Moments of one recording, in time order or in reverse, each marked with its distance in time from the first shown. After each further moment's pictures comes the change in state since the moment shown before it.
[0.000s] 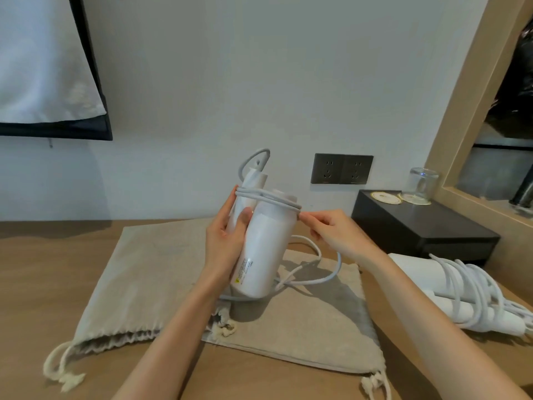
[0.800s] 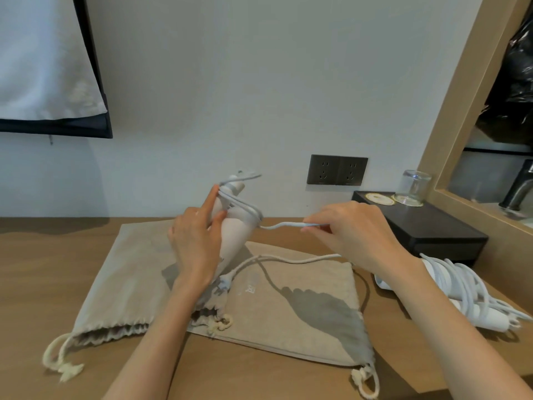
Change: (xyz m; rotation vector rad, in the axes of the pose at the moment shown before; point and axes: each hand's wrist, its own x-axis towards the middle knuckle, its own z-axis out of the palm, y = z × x) left_hand 0.018 -0.019 -0.034 0.946 0.254 0.405; right_hand -0.041 -0.028 -0.028 -0.937 0.181 -0.531
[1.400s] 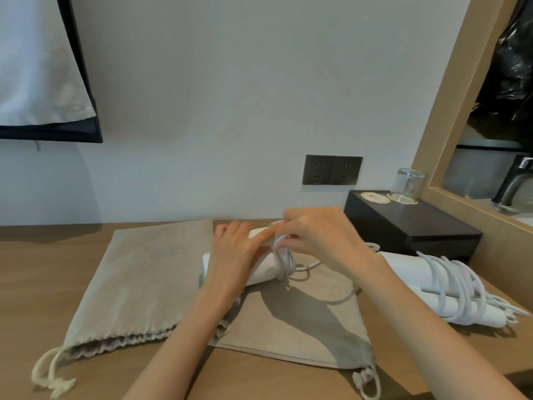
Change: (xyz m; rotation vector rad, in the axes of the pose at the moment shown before) left_hand -0.023 0.029 0.028 0.073 -0.016 0.628; right_hand 0.023 -0.021 0.018 0.066 -0.066 -0.108
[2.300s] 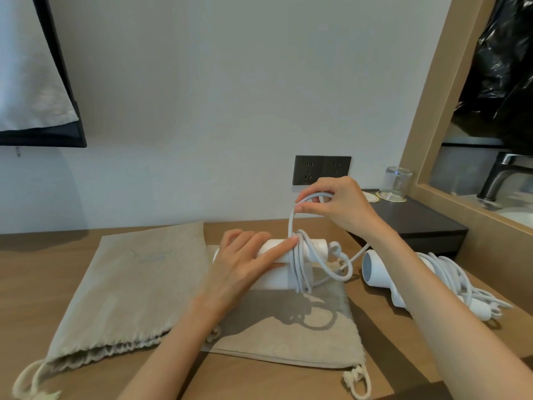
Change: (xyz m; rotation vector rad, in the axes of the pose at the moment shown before) left_hand -0.004 0.019 -0.023 -0.134 0.067 0.324; right_hand -0.004 0.064 -0.008 0.699 0.205 0.315
